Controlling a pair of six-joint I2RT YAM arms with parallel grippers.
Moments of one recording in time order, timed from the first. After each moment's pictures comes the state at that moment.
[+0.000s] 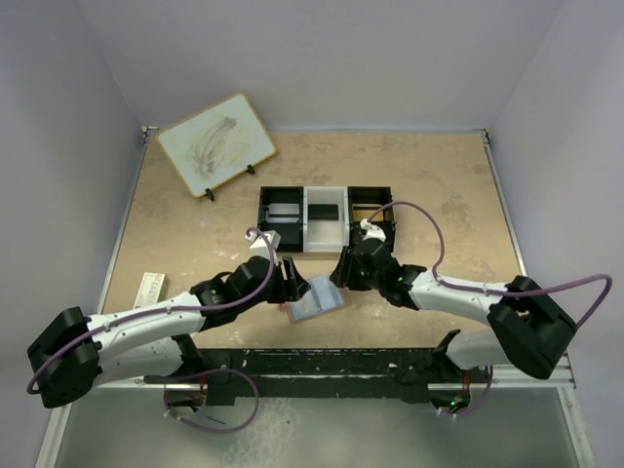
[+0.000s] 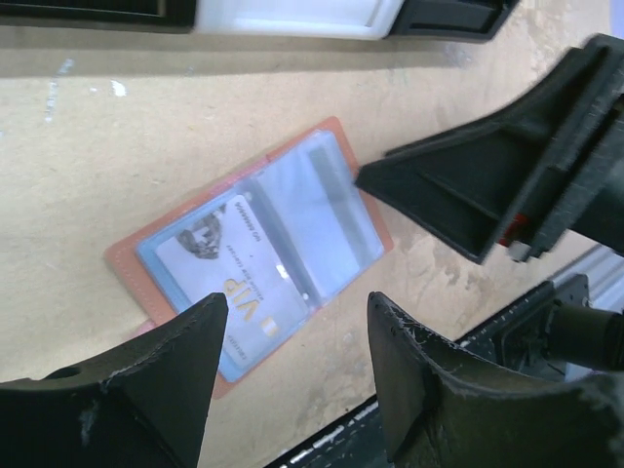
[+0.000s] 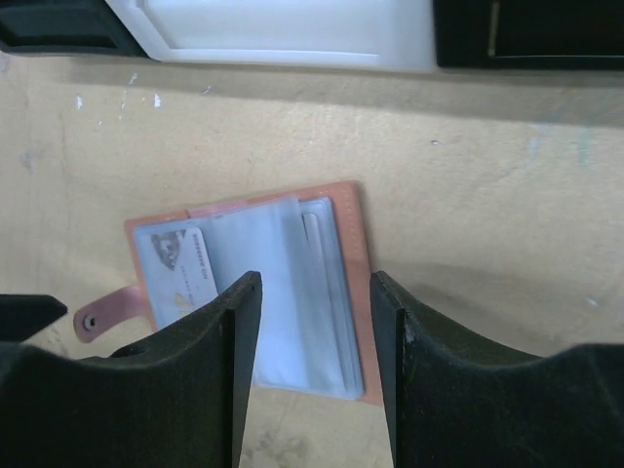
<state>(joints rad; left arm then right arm) -0.96 1.05 0.48 -0.02 -0.17 -0.91 0.80 1.35 0.54 0.07 0.11 0.82</state>
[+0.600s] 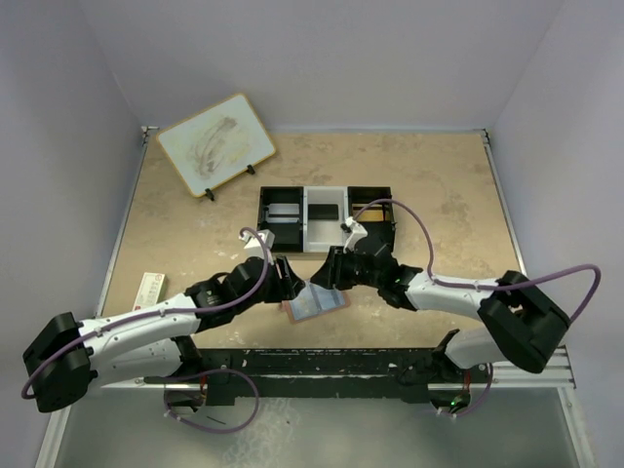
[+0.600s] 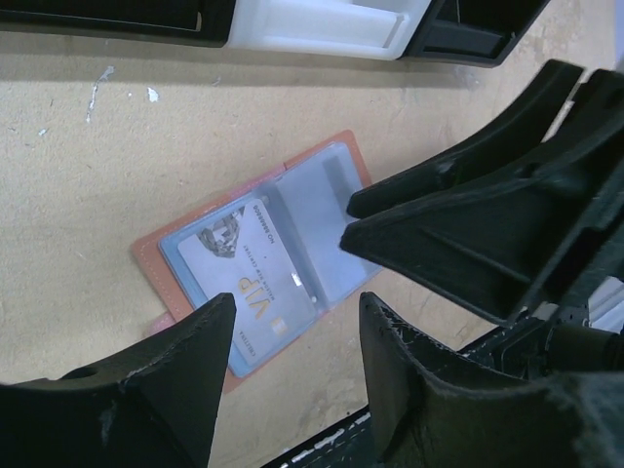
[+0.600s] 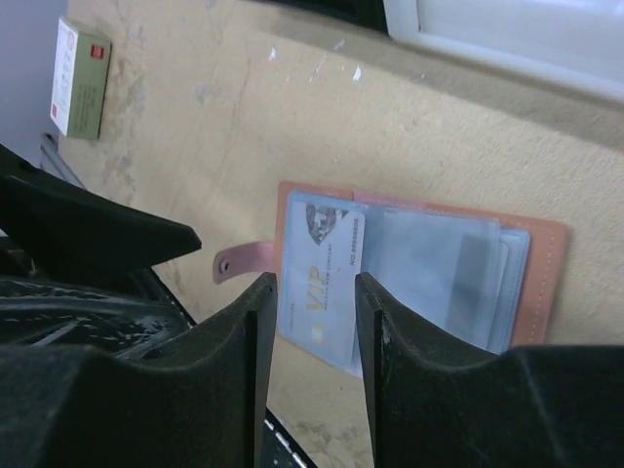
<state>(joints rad) -0.97 1.01 0.48 -0.10 -0.26 -0.94 0.80 1.35 0.52 0.30 -0.15 0.76</state>
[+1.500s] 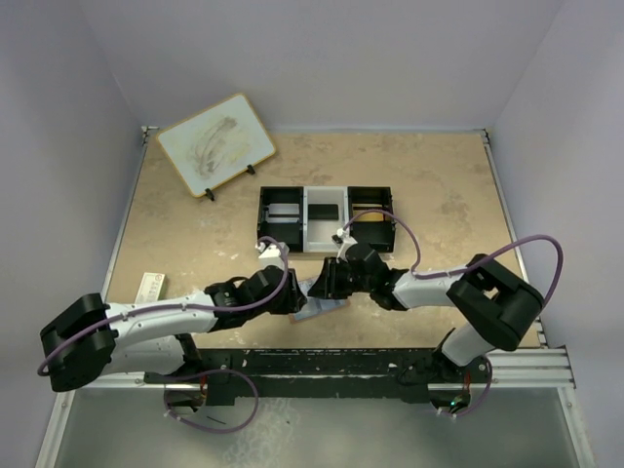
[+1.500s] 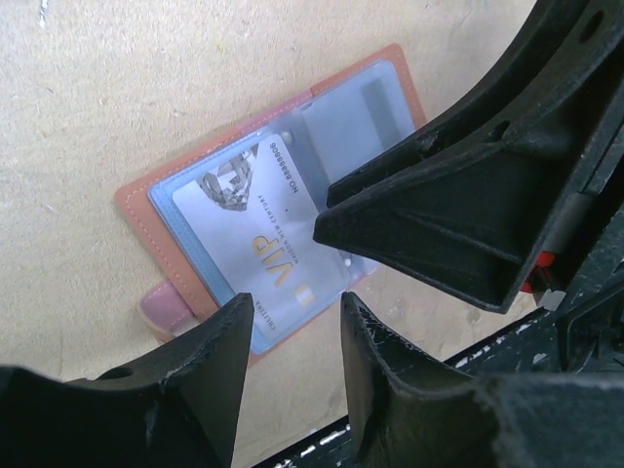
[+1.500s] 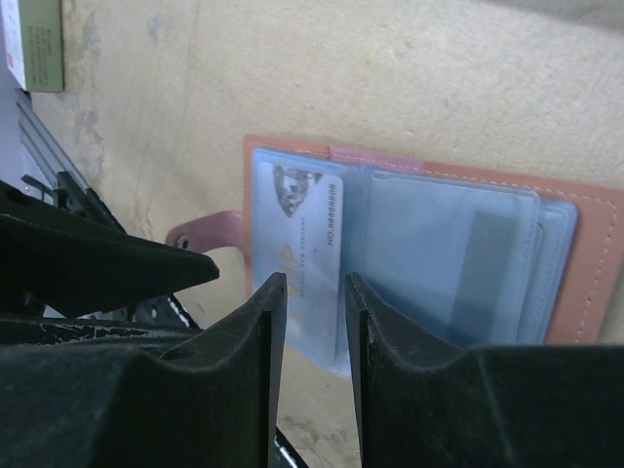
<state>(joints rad) -1.04 1.14 0.49 -0.10 -0.25 -0.96 0.82 1.54 0.50 0.41 -0.25 0.81</state>
